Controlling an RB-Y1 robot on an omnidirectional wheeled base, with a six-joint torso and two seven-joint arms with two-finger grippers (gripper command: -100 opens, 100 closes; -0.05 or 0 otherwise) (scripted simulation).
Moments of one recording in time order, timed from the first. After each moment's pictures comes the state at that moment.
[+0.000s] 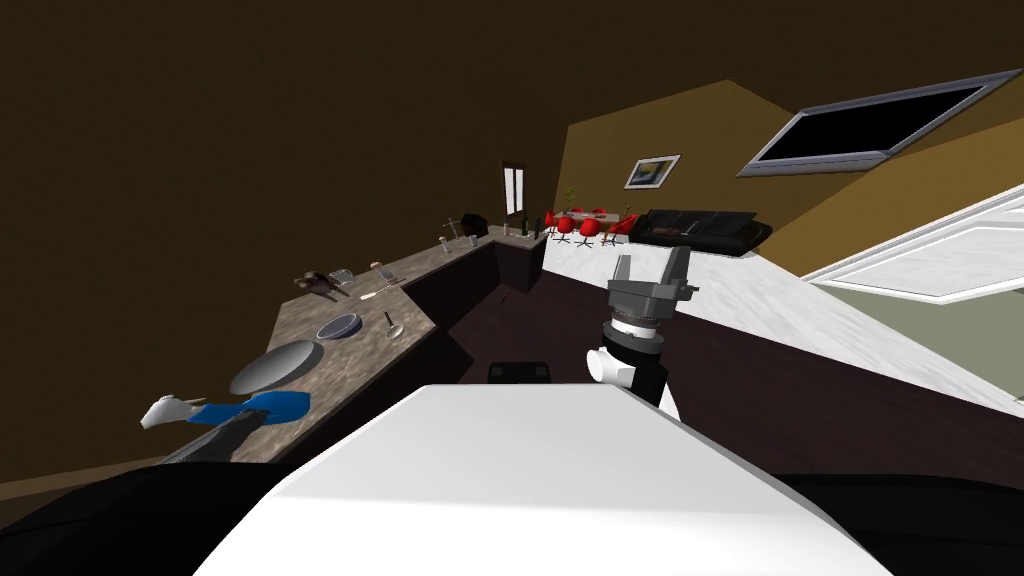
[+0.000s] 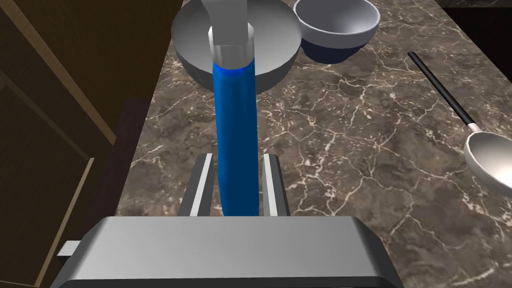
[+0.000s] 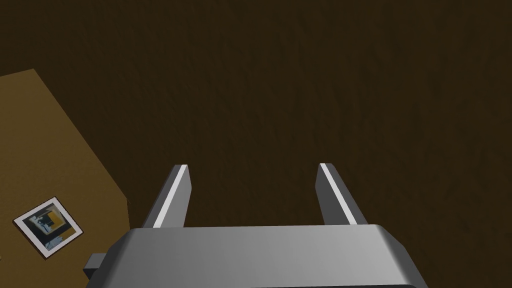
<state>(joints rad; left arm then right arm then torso) 0.49 0.33 1.31 -1.50 1.24 0.62 0.79 0.53 0.01 0.02 -2.39 0.02 -0.62 -0.15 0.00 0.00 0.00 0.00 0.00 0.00</state>
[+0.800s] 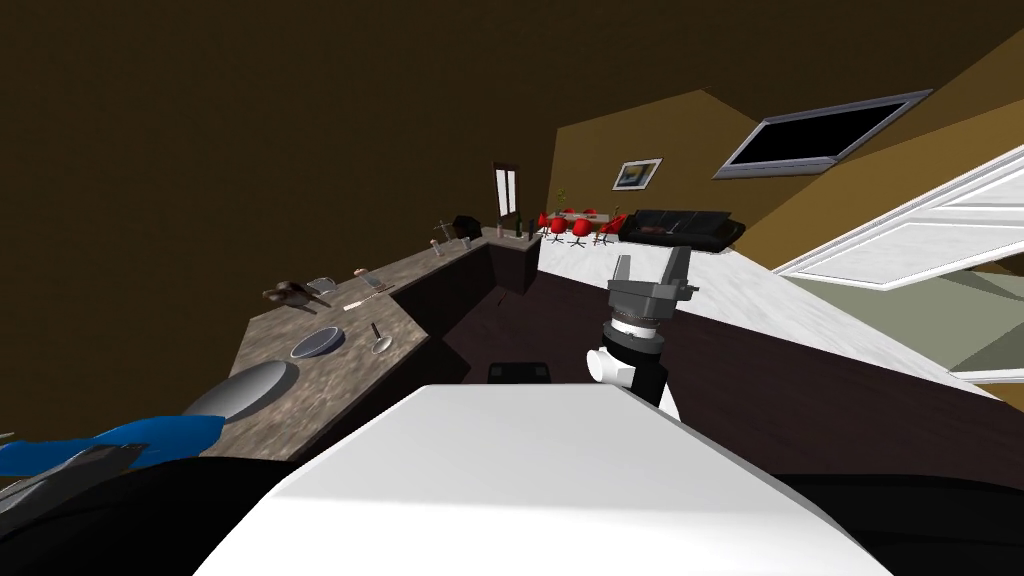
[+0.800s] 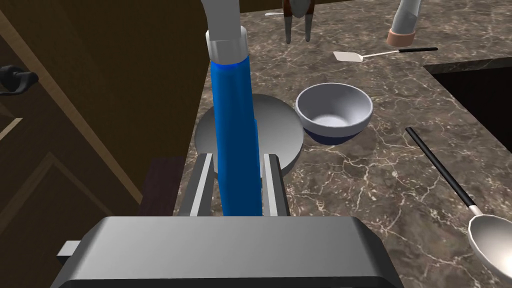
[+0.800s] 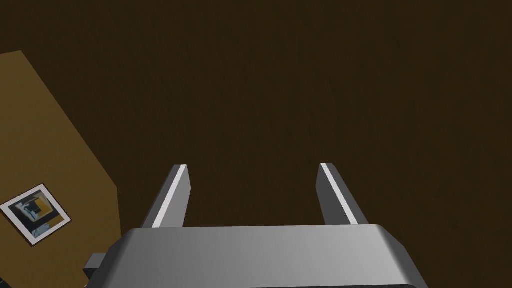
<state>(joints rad) 0.57 0.43 1.40 -1.53 1.33 0.58 0.75 0.53 0.01 0.02 -2.39 0.02 -0.62 -0.15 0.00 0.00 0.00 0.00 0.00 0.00</state>
